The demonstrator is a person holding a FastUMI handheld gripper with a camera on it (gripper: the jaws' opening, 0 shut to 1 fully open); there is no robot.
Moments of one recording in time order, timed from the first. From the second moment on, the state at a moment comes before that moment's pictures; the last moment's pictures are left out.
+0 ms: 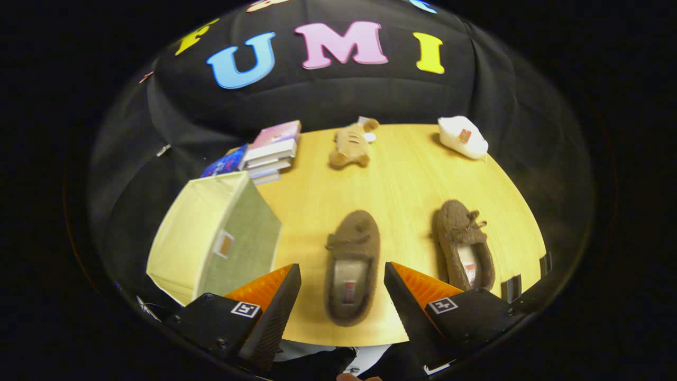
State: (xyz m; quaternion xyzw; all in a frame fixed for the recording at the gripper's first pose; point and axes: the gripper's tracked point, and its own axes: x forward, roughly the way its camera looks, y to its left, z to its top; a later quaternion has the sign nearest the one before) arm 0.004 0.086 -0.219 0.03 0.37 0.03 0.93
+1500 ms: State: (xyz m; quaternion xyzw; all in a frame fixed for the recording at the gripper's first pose) arm 0.064 0.074 -0.209 0.16 0.38 -0.02 0.91
